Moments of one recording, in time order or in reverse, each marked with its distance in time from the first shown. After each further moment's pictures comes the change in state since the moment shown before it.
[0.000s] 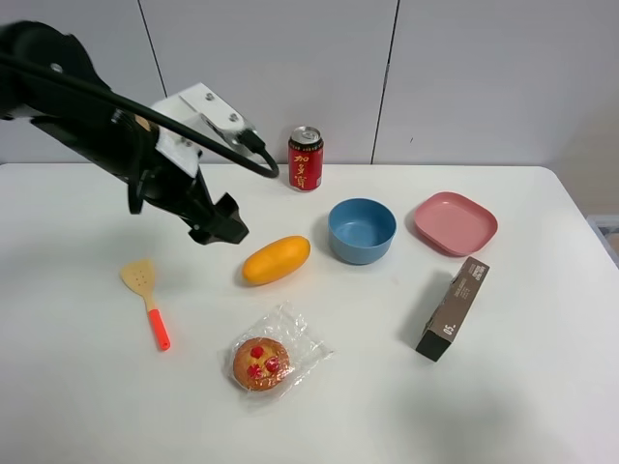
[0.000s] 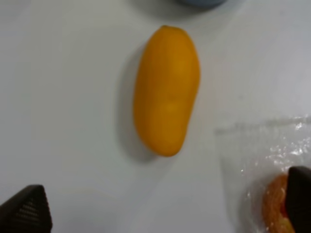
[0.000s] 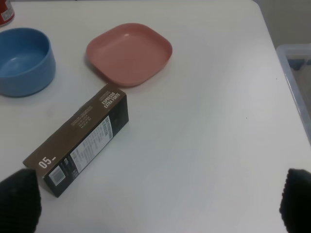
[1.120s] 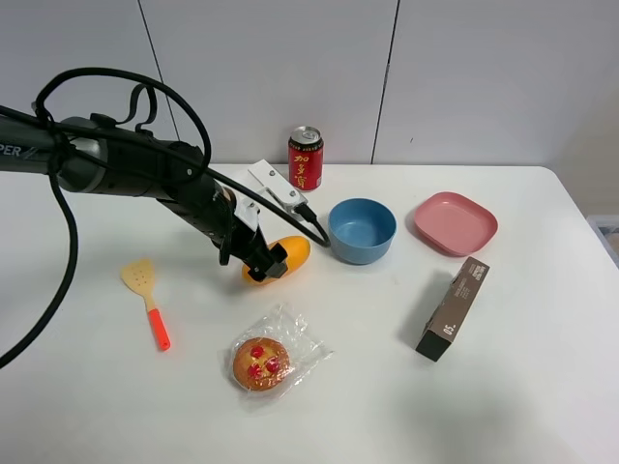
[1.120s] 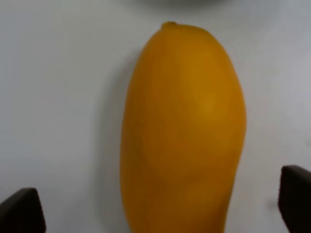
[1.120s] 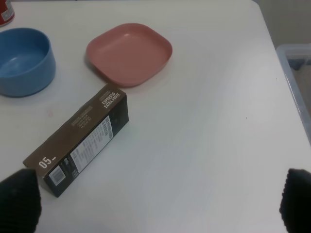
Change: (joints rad) left arm -0.061 0.355 -0.002 0.004 -0.350 0.000; right arm 0.000 0.000 0.000 0.000 -0.001 0.000
